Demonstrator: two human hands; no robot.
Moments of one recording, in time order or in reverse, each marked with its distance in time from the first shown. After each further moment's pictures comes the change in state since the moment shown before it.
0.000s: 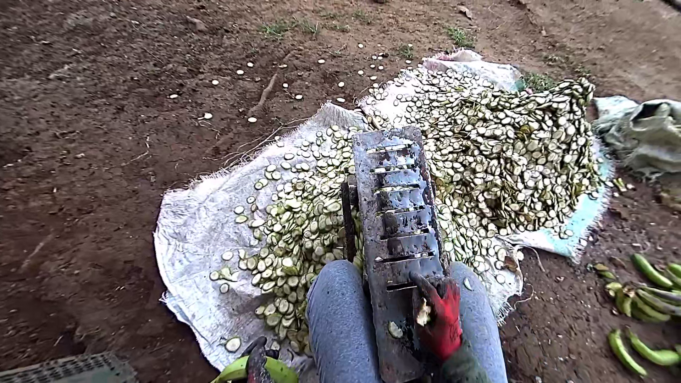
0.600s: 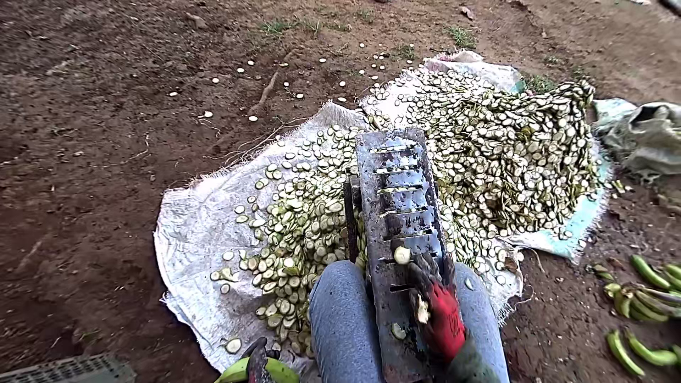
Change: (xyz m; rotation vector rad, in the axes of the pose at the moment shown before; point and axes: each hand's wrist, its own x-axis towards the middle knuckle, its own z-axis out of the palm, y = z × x) left_hand 0.003 -0.001 -0.004 -0.017 -0.025 0.022; right_hand 0.002 0.002 -0.002 0.004 -0.191 -0.042
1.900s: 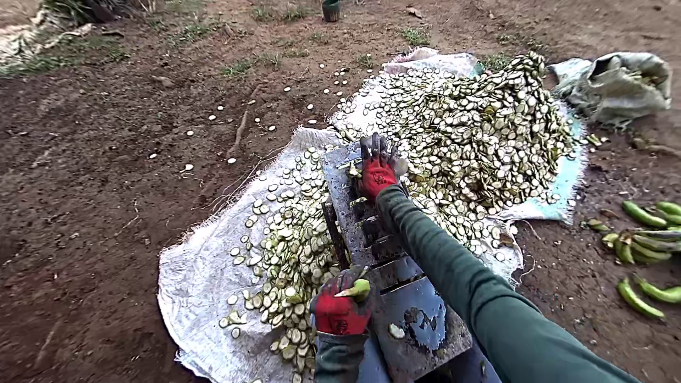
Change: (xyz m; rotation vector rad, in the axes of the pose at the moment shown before) left_hand -0.059 0.122 0.172 0.729 -0.566 1.072; right_hand 0.286 0.028 0.036 -0.205 -0.145 0.291
